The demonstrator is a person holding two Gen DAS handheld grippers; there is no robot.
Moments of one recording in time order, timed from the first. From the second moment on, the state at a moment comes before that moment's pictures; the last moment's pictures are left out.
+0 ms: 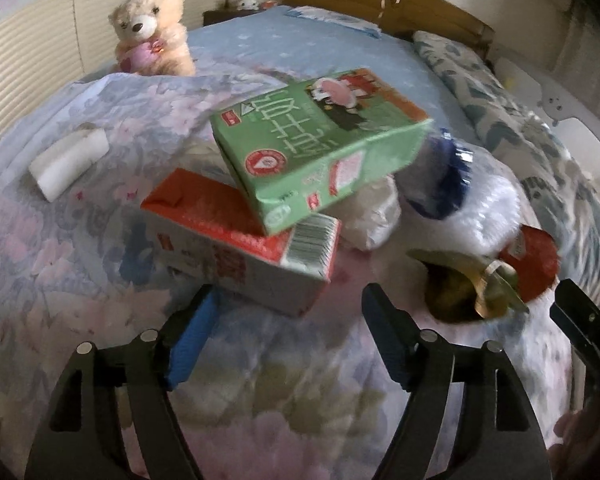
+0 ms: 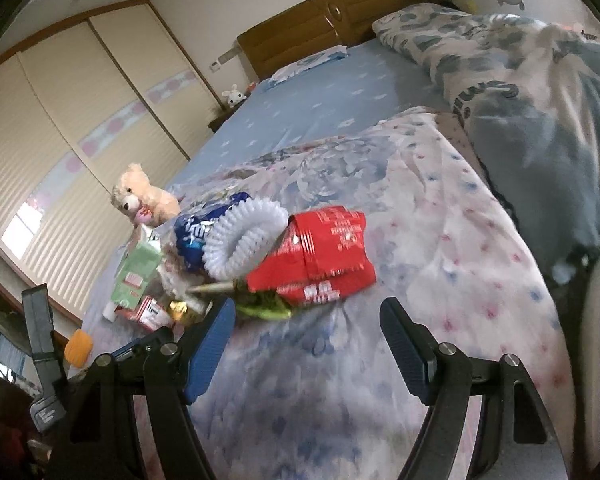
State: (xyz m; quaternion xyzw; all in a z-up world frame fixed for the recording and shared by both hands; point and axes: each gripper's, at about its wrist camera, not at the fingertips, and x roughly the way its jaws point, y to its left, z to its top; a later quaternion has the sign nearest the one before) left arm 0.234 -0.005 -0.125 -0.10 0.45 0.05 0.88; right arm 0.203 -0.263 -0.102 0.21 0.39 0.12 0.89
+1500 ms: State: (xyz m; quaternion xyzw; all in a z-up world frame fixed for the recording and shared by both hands) left arm 0.114 -0.017 -0.092 -0.06 0.40 -0.07 0.91; right arm 0.139 -0.263 -0.080 0.20 0.36 0.12 0.90
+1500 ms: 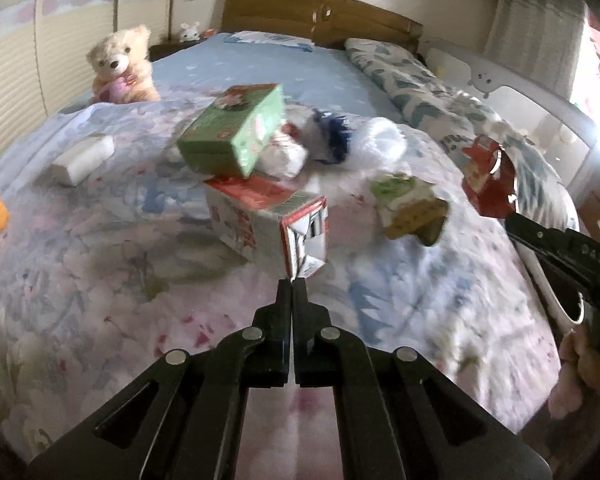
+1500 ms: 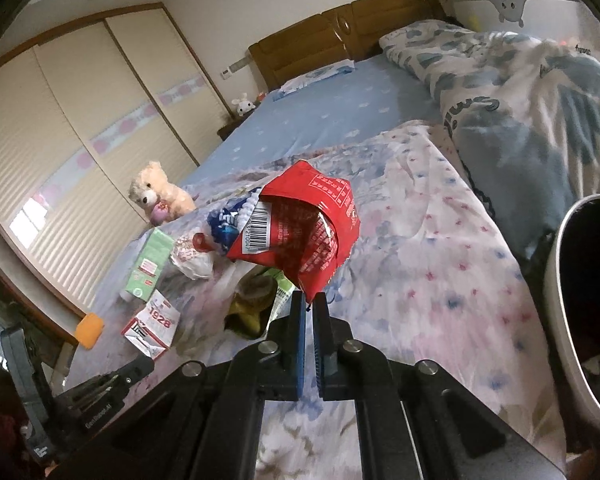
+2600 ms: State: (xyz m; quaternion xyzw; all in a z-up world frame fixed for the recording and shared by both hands) left arm 0.150 -0.056 -0.107 -0.01 0.42 -0.01 0.91; right arm 0.095 -0.301 -0.081 0.22 0.35 0.10 0.90
